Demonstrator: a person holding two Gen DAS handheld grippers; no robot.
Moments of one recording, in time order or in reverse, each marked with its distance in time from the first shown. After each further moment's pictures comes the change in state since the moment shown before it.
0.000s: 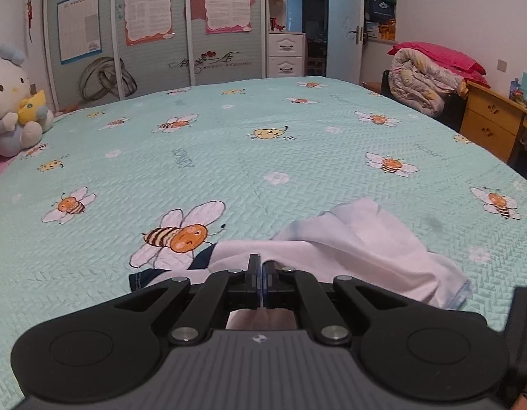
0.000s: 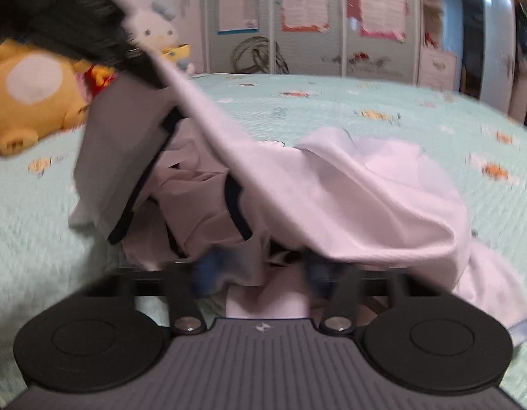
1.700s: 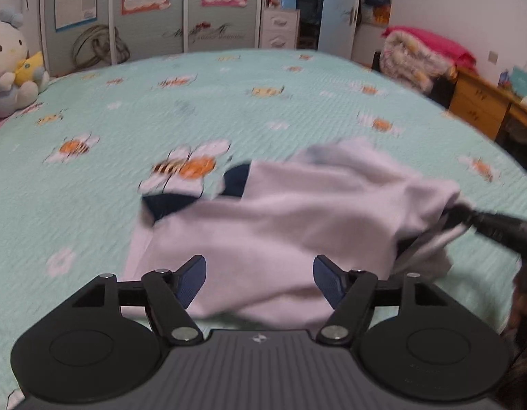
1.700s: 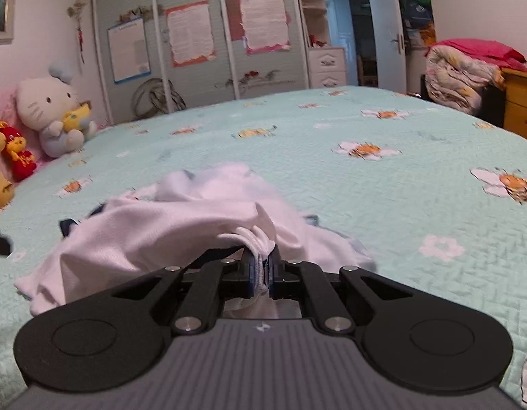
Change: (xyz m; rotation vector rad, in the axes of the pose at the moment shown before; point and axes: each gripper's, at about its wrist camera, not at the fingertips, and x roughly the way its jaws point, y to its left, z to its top) left arm -0.017 0.034 -0.082 0.009 0.117 -0.048; right arm -0.068 -0.072 -0.009 0.221 -0.095 -0.273
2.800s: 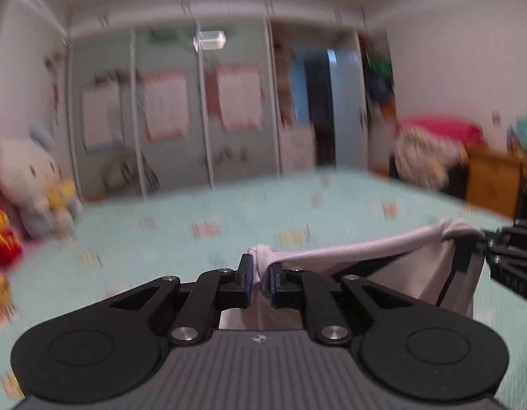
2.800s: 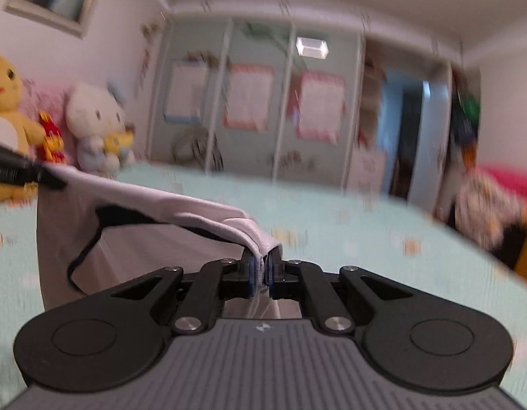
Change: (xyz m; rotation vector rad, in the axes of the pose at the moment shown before) left arm -0.109 0.002 0.127 0.055 -0.528 0.145; right arm -0.058 0.080 0.127 -0.345 -0.352 0.084
